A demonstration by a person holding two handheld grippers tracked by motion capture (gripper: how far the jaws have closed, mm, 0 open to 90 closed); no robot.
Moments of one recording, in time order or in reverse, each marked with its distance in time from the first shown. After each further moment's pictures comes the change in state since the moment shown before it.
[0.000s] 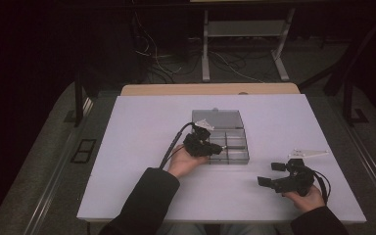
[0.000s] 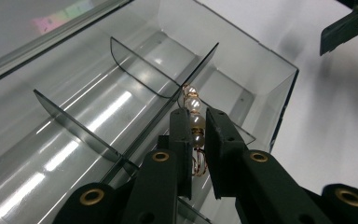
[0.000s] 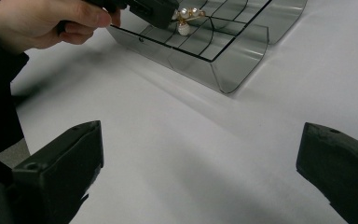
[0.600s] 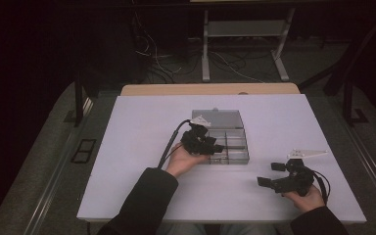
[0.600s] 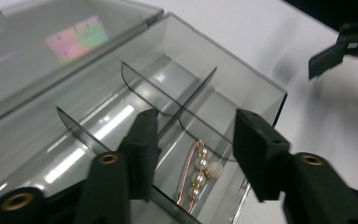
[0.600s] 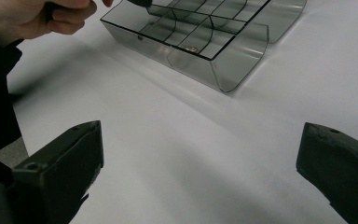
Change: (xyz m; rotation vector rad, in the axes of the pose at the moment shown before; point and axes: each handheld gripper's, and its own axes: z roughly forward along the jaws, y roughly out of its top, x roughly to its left) left arm -0.002 0.006 -0.018 -0.101 0.007 -0.038; right arm 0.000 0.000 0.001 0.006 -0.005 -0.007
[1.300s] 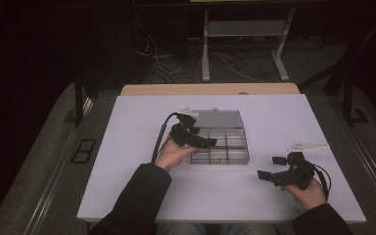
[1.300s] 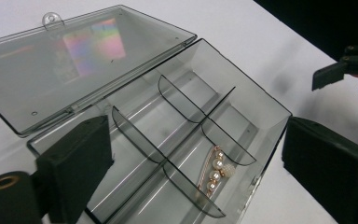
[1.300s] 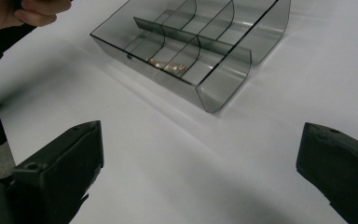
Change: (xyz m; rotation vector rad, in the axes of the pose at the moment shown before) left arm 0.016 0.010 -0.031 -0.024 0.043 -0.091; right arm -0.002 0.019 -0.003 0.001 -0.040 -0.009
